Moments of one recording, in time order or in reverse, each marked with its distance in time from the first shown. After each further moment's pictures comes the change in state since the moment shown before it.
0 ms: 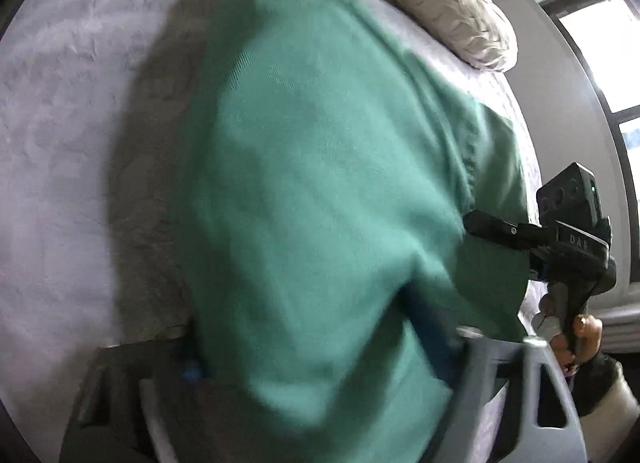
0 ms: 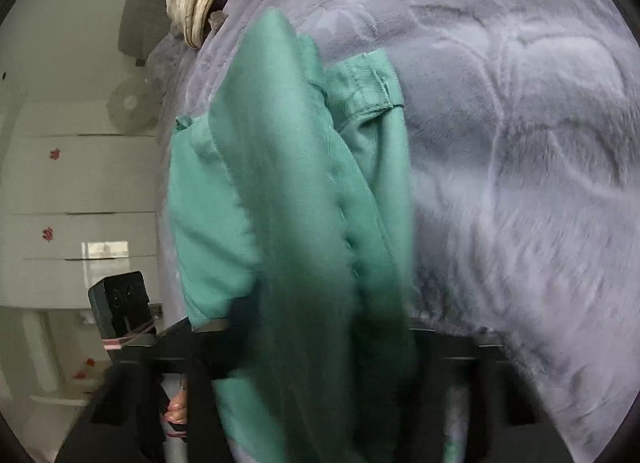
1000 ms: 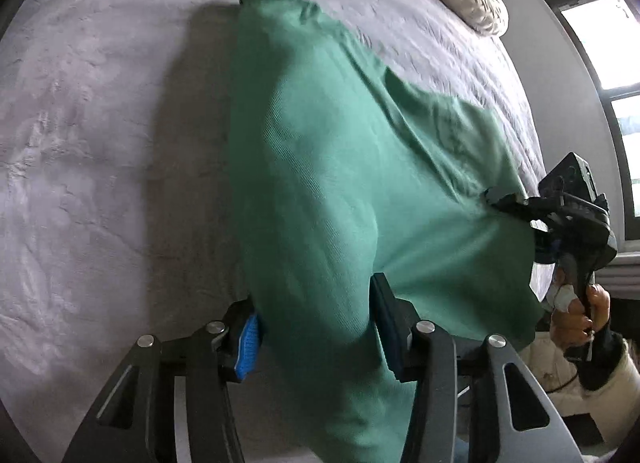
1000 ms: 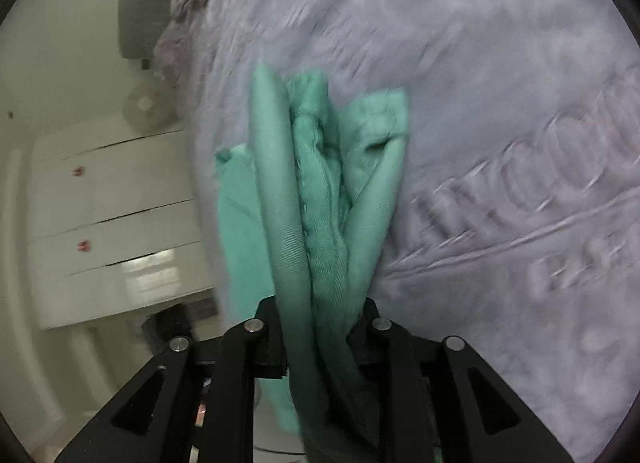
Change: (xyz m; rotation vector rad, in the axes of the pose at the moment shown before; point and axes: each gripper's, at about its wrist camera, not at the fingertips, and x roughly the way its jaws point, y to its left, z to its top) left arm -0.133 0.088 -0.207 -0.052 0.063 0.043; right arm 0.039 0.056 -0.213 0.163 0.062 0.083
